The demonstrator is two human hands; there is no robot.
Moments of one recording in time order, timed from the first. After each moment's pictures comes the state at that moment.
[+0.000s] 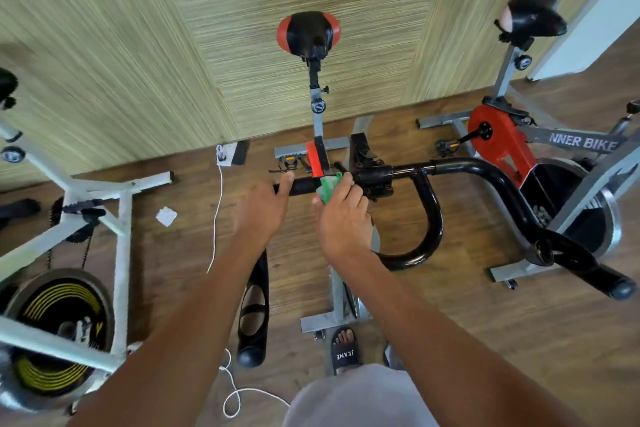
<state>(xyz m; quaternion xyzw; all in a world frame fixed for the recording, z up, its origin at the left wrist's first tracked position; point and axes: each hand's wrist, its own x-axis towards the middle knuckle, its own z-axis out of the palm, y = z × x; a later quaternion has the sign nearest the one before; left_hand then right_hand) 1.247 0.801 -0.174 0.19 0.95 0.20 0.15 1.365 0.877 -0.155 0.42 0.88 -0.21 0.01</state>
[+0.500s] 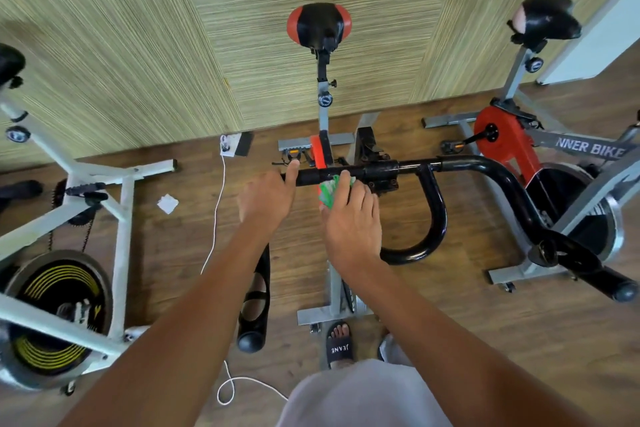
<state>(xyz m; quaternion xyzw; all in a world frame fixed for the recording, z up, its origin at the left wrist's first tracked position) 1.250 0.804 -0.172 0.21 0.96 0.14 0.12 1.383 0.871 -0.174 0.36 0.92 -0.13 -0.03</state>
